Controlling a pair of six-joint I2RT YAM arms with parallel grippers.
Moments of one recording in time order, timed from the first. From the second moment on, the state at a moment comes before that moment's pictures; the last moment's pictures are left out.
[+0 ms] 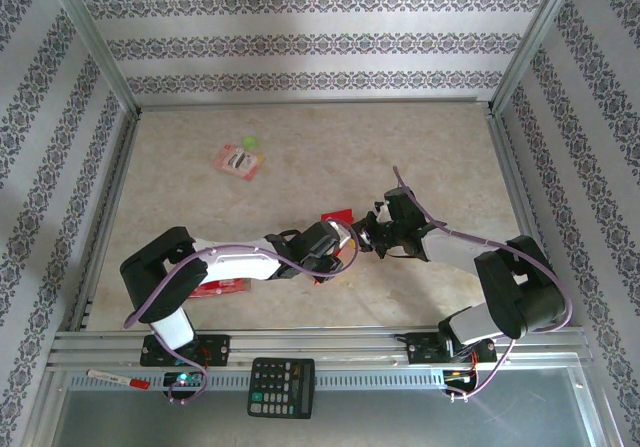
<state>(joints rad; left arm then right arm) -0.97 1.70 0.89 -0.16 -0.09 -0.21 0.42 1.45 0.57 0.05 -0.65 1.18</state>
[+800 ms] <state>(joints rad) -0.98 1.75 0.94 -0.19 -0.17 -0.19 0.42 1.45 0.55 0.06 -0.64 1.21</state>
